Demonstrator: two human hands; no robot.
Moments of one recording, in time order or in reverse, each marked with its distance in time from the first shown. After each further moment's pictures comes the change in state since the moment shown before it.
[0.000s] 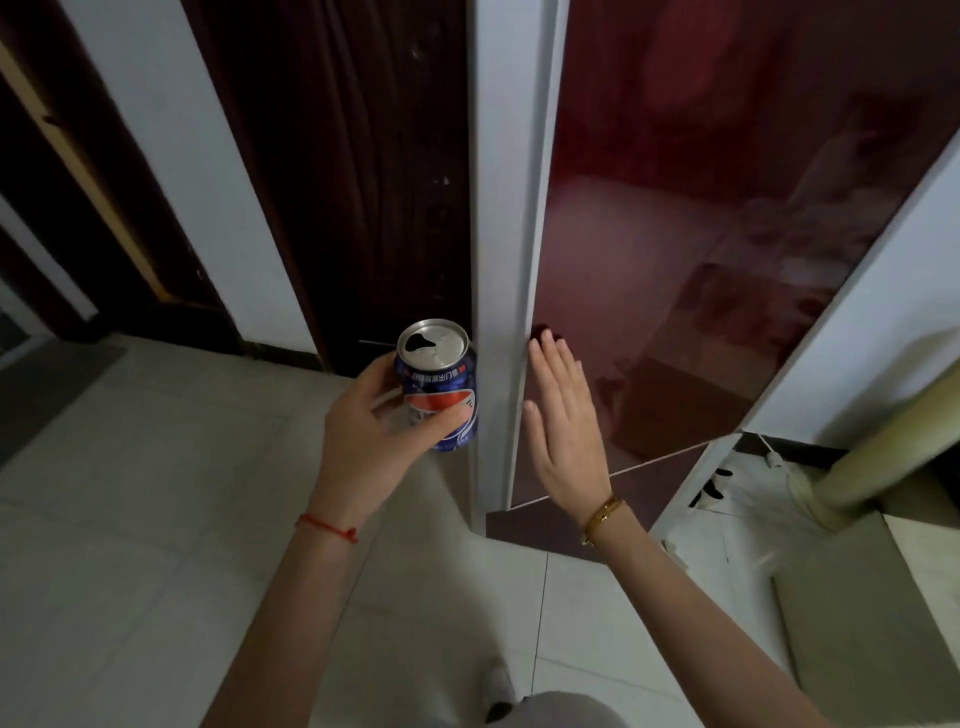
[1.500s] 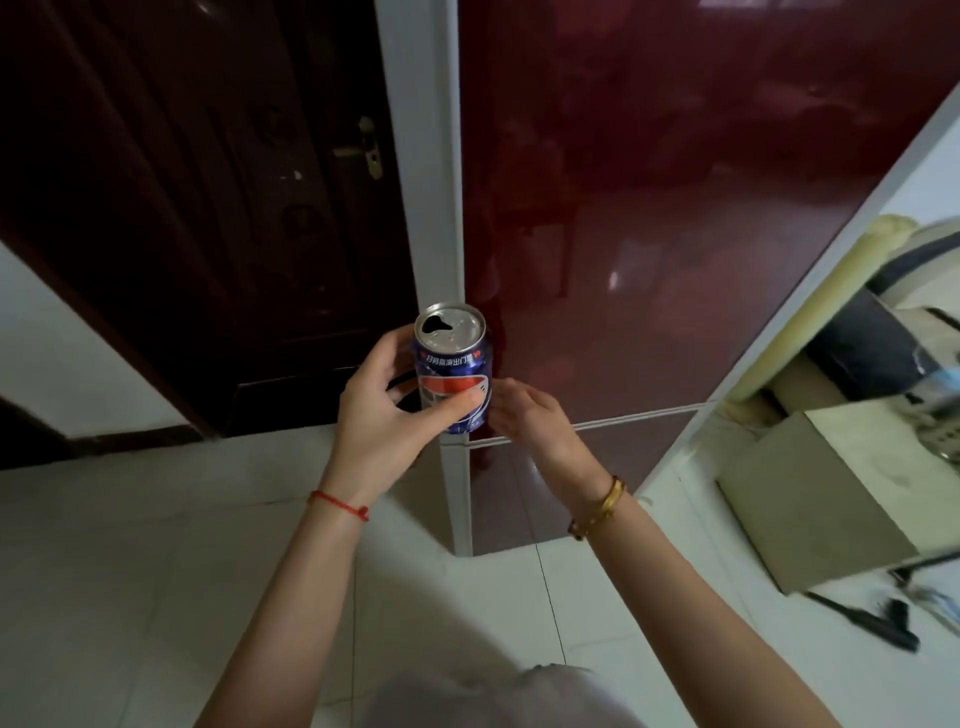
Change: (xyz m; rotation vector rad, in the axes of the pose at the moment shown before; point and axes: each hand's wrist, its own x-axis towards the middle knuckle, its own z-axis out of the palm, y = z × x) left_hand 0.248 -0.046 0.005 -0.059 -0.489 0.080; right_hand 0.159 0.019 0.110 0.873 0.051 1.081
